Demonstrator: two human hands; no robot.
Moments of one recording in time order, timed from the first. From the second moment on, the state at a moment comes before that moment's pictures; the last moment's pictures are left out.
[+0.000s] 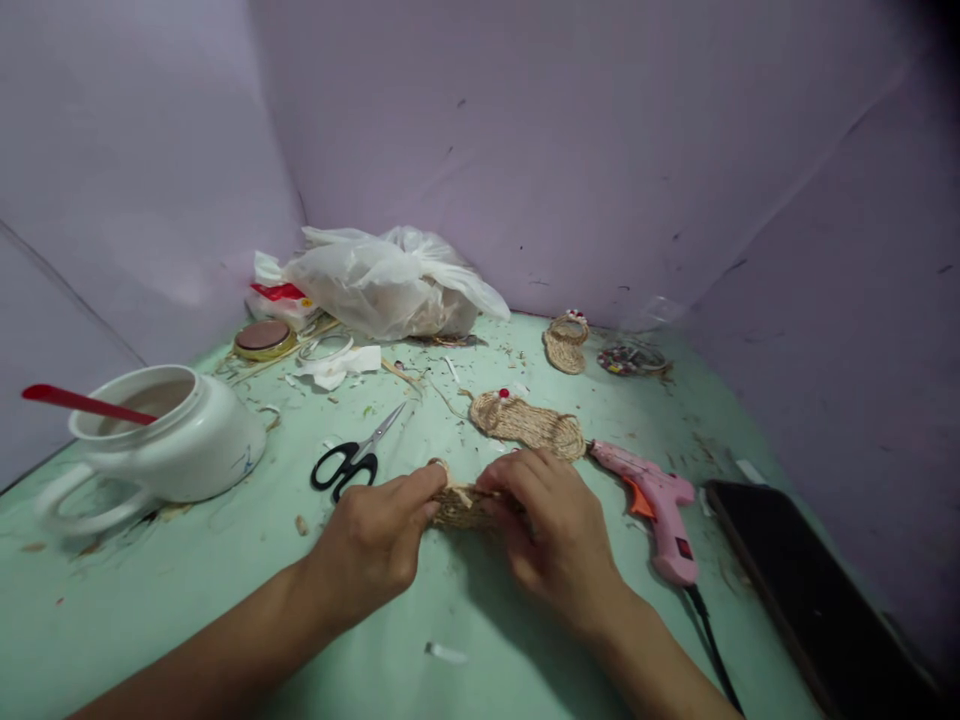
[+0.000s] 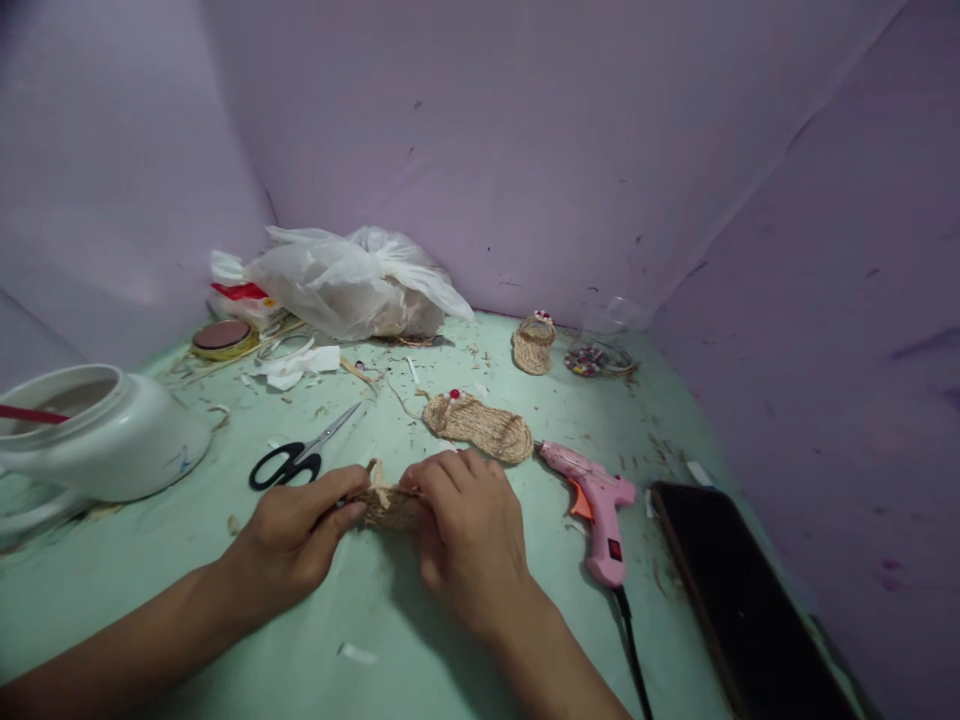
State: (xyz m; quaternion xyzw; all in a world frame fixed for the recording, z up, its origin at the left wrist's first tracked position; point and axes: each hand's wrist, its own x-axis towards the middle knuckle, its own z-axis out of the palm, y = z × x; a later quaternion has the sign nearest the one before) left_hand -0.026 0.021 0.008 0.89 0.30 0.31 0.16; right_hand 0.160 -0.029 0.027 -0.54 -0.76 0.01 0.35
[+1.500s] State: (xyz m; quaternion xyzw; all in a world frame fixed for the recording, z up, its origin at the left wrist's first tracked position) left_hand -0.029 0.023 0.003 0.90 0.24 0.35 0.07; right_hand 0.157 -0.029 0.028 -0.55 -0.77 0.01 0.31
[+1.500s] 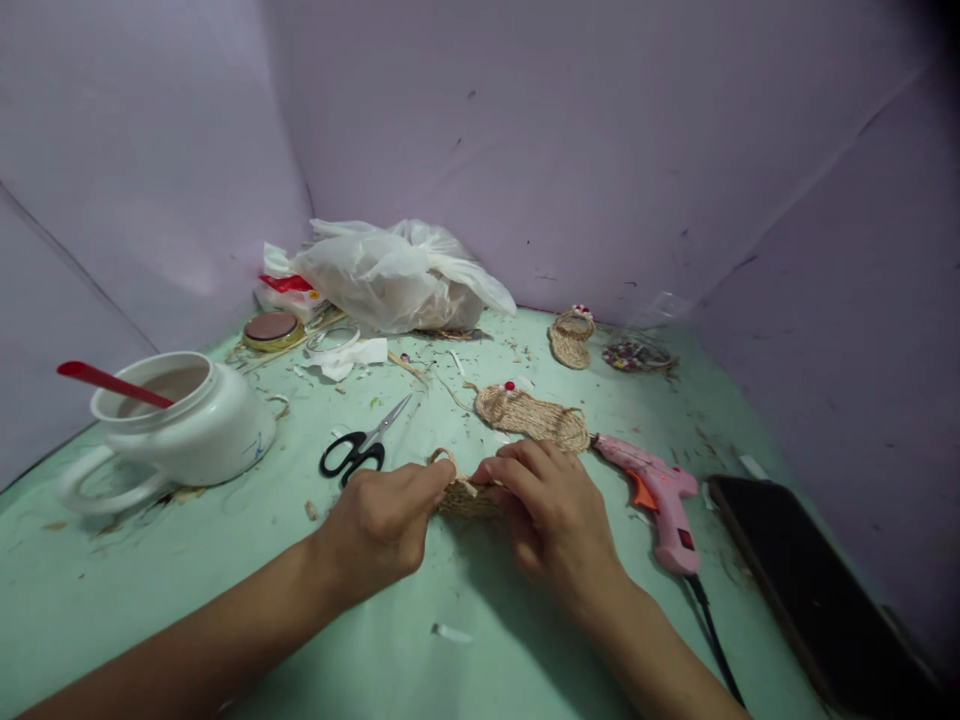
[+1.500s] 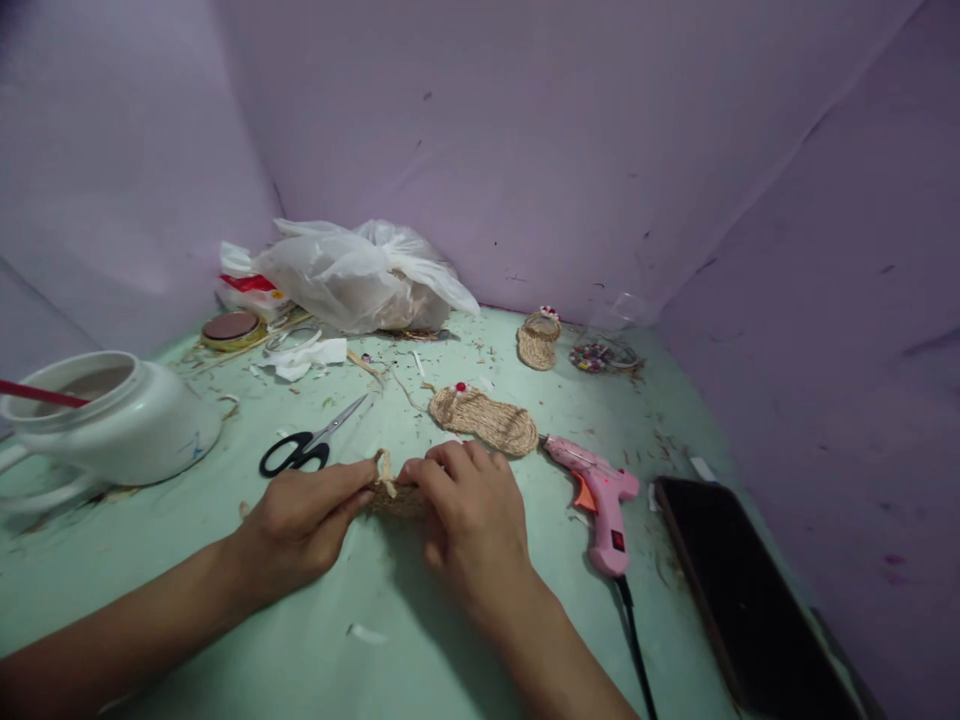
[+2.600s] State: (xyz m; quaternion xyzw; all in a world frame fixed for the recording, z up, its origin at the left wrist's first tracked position) left_hand -0.028 0.025 0.003 0.91 0.22 0.34 0.05; right_hand 0.158 -0.033 0.029 -0.55 -0.78 0.01 0.30
